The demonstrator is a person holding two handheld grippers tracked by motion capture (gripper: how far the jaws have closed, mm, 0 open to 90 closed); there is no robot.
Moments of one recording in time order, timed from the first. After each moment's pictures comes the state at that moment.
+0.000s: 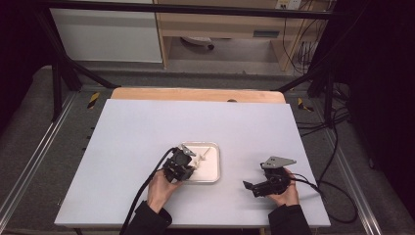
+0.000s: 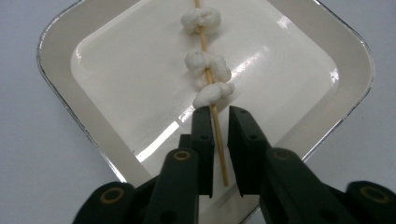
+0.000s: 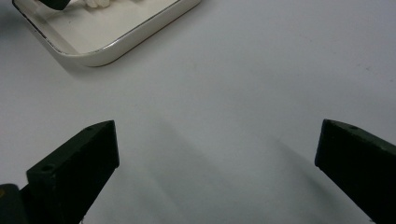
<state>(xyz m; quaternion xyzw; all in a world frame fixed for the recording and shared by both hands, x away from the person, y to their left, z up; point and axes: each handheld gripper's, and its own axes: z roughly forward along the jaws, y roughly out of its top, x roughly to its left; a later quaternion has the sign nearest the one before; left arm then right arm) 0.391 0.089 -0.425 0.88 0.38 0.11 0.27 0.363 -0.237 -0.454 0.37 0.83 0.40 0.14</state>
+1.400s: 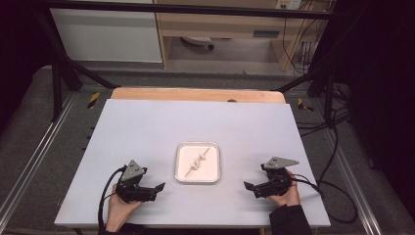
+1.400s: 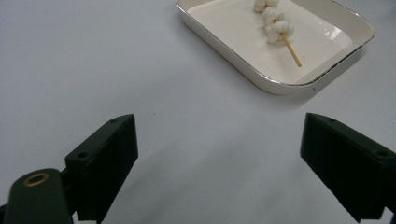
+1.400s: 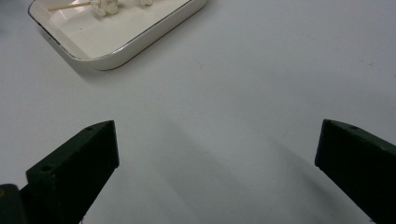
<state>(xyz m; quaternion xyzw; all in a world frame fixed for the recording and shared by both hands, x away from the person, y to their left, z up) 0.335 0.220 -0.448 0.80 0.39 0.16 0.42 0.359 -0.240 -0.452 0.38 0.82 0.41 0.12</state>
